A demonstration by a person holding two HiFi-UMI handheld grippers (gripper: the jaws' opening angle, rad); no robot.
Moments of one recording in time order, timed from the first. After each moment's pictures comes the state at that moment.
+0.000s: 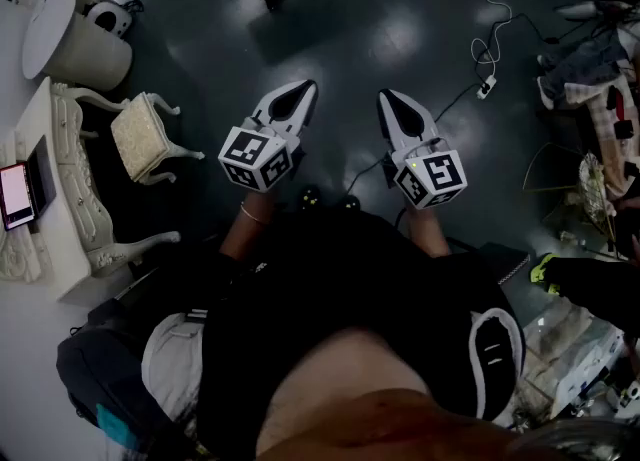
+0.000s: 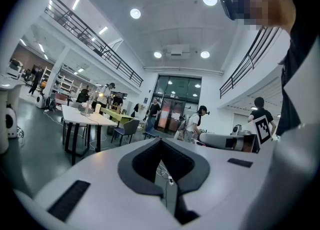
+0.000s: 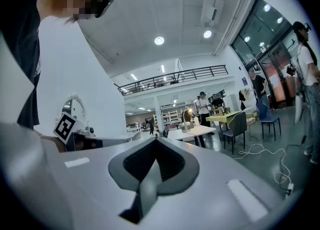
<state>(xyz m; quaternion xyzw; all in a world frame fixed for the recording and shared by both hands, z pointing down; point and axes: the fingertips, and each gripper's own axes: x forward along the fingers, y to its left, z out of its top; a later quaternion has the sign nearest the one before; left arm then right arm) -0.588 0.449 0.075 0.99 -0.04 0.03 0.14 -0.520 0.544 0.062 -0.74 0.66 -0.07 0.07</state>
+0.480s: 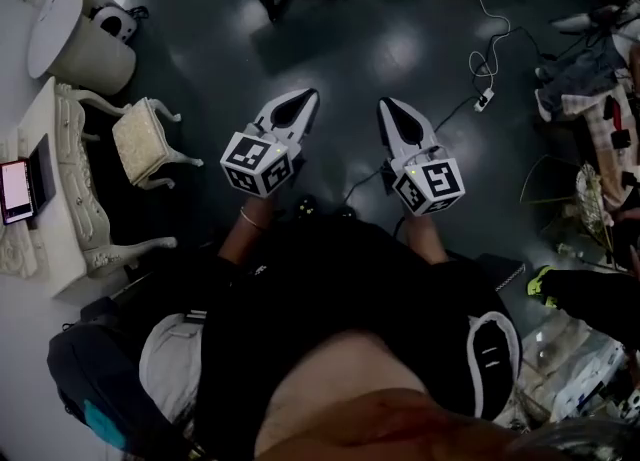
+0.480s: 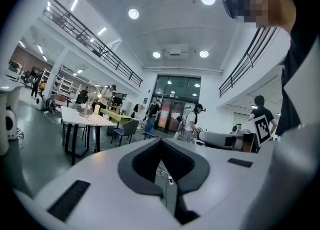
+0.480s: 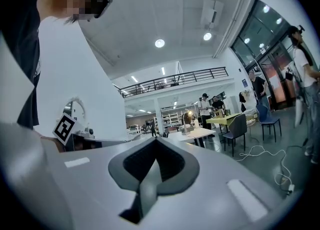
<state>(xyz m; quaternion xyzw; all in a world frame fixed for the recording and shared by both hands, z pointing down) -0.586 0.472 0.073 0.99 -0.04 0.04 0.14 -0.516 0.566 0.057 -0.74 0.67 -0.06 0.07</state>
